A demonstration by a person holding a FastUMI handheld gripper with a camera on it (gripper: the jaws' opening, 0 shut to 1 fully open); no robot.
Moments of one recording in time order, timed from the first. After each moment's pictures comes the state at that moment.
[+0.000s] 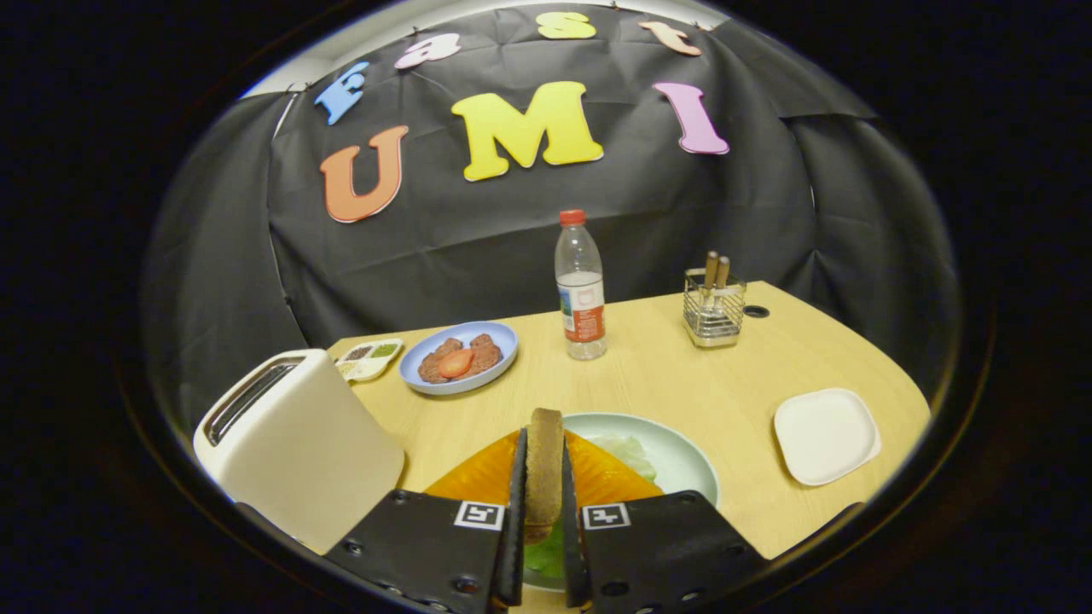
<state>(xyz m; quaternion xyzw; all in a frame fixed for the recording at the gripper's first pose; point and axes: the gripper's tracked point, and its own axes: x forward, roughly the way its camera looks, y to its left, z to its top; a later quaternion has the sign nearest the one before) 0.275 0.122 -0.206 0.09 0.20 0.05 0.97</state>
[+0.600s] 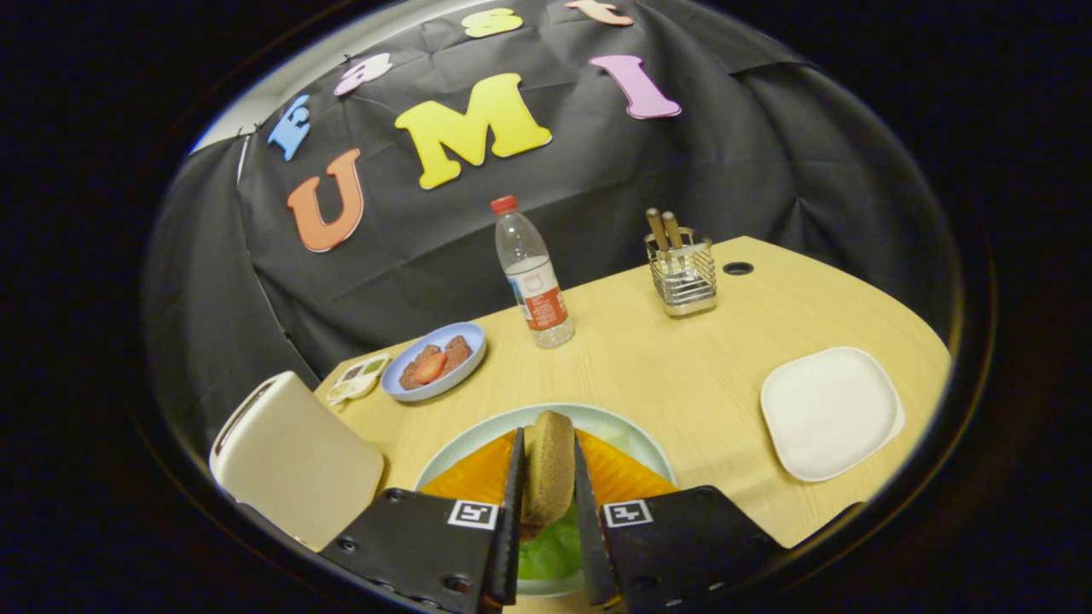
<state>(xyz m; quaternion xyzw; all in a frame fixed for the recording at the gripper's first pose) 0.285 0.077 -0.230 0.14 0.22 0.04 0.96</state>
